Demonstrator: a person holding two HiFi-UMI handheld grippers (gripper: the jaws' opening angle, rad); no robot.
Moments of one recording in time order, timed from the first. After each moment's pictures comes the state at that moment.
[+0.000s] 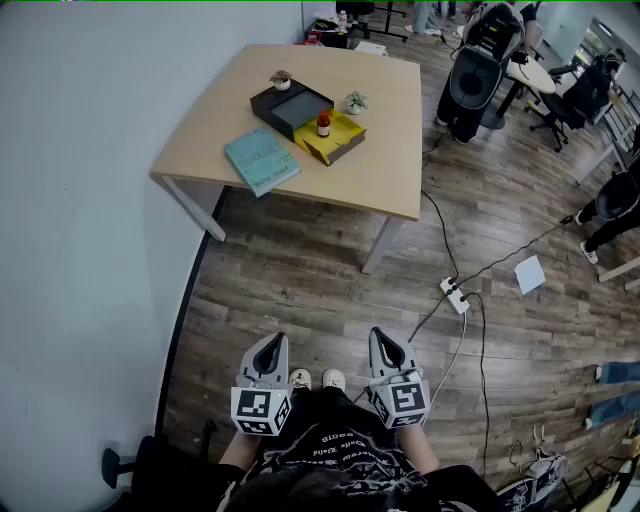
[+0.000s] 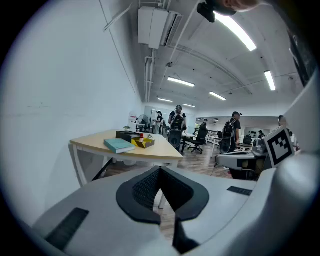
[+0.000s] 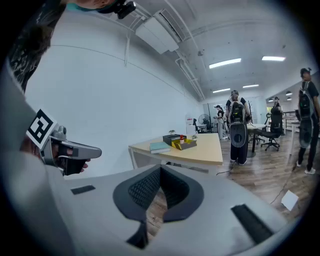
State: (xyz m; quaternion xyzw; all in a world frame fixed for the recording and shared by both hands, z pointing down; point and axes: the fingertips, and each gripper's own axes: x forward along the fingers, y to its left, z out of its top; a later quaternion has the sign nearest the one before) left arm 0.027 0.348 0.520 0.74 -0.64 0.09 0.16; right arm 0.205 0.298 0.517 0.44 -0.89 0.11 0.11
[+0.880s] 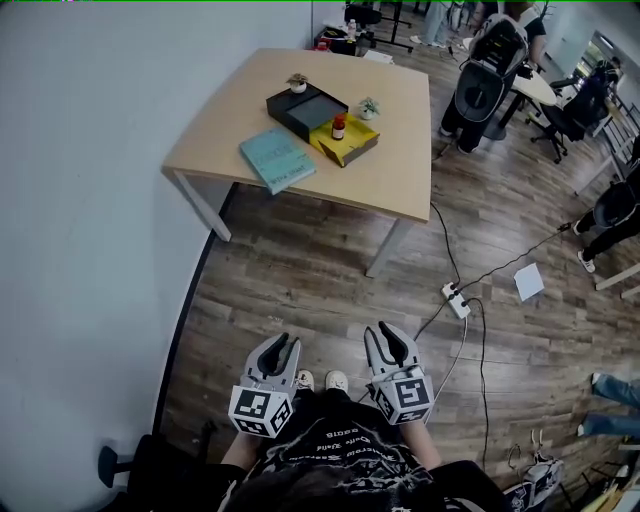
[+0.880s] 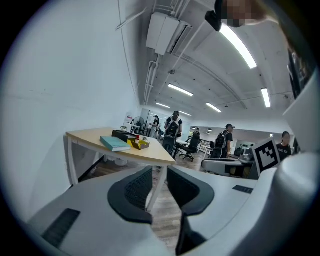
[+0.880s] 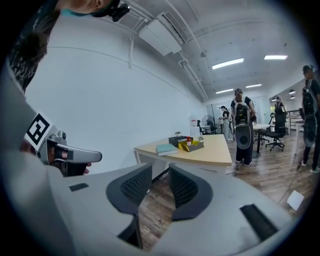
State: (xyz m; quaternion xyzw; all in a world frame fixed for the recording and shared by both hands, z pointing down) left arm 0.010 0.384 0.513 0.77 -0.61 0.03 0.19; right arm 0.166 0.325 0.507 0.42 -0.89 0.11 0.10
